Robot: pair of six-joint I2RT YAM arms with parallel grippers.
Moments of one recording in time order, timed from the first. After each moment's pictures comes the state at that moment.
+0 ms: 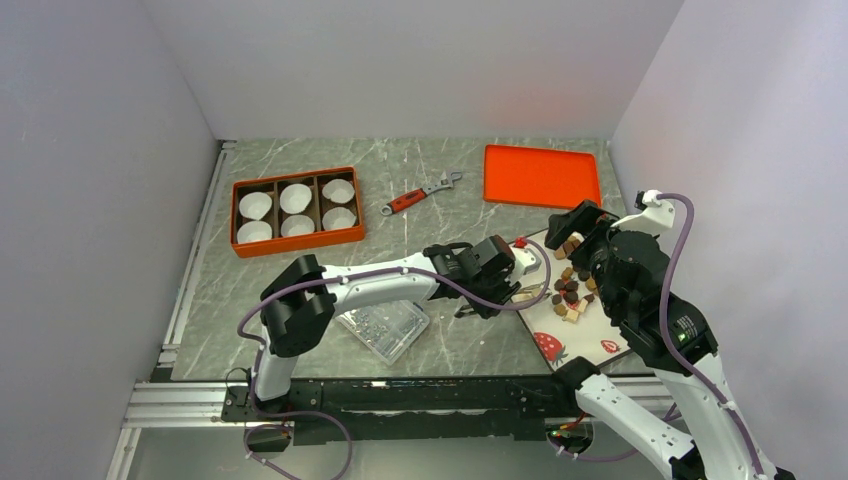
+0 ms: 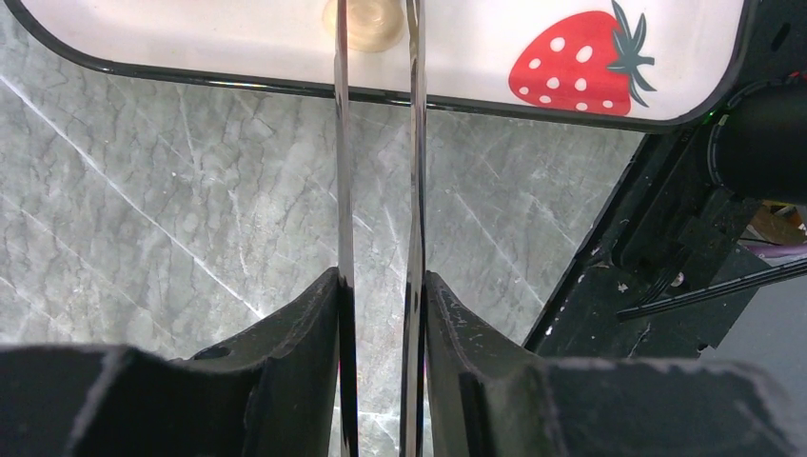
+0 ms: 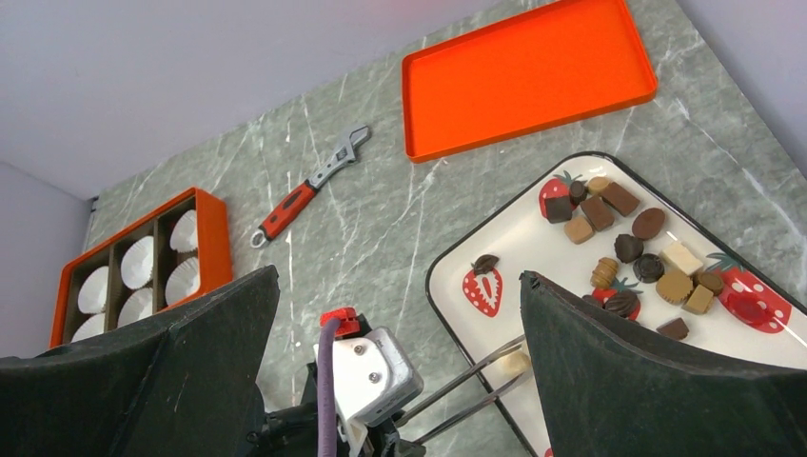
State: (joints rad) left arm -1.16 1.96 1.57 -0.48 0.09 -0.18; right arm 0.53 0.65 1.13 -0.78 0.58 0.58
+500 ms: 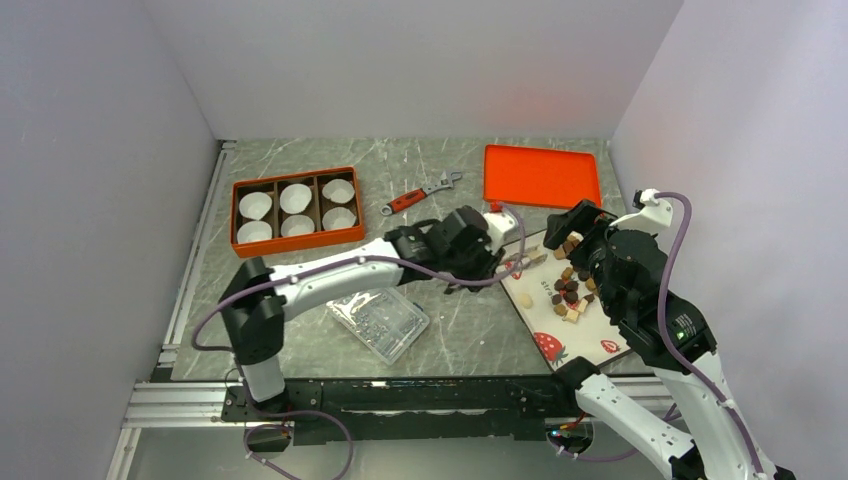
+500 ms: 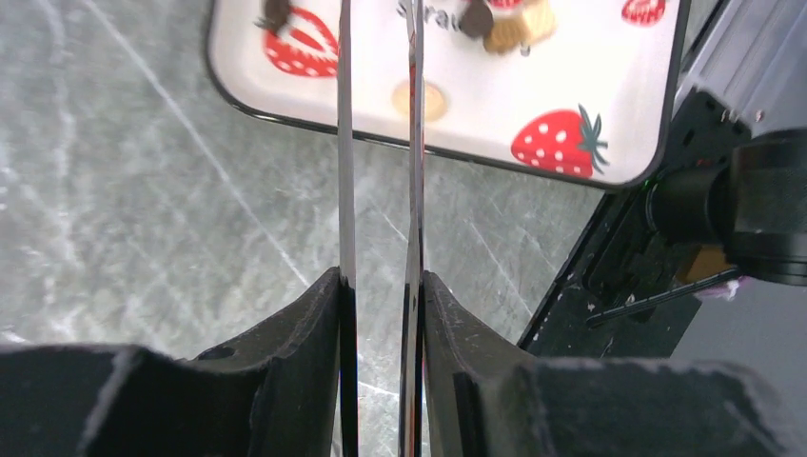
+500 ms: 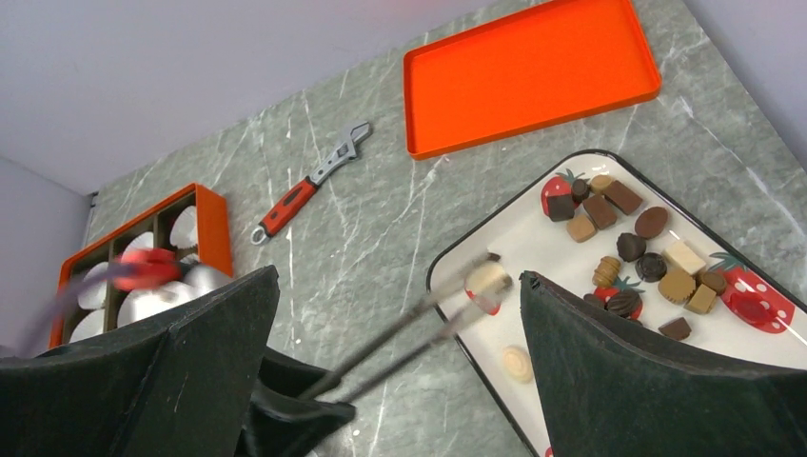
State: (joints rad) left arm -1.09 1.80 1.52 -0.44 0.08 -0.20; right arm 0.53 0.65 1.13 -0.78 0.57 0.58
